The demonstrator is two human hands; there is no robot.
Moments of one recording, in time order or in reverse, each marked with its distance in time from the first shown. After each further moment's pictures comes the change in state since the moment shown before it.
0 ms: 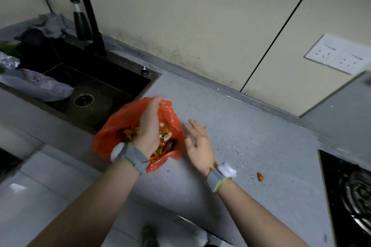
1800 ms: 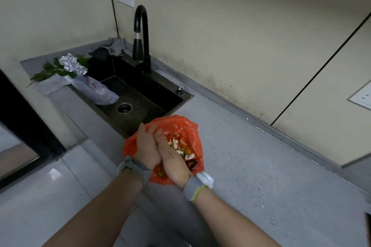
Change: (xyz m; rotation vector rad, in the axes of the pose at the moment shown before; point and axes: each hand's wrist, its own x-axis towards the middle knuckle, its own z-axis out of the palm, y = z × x) left_hand 0.005 -0.015 -0.075 -0.331 0.247 -0.198; right_hand 0.006 -0.094 0.053 0.444 -0.559 -0.032
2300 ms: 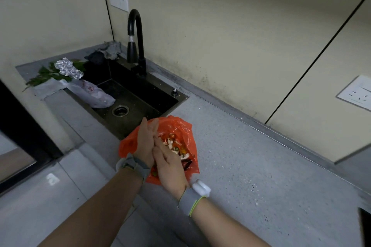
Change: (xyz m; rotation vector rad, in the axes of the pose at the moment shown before) left_hand -0.013 -0.008 0.024 0.168 -0.124 0.152; right_hand -0.035 -0.013 0.003 -0.031 0.192 -0.192
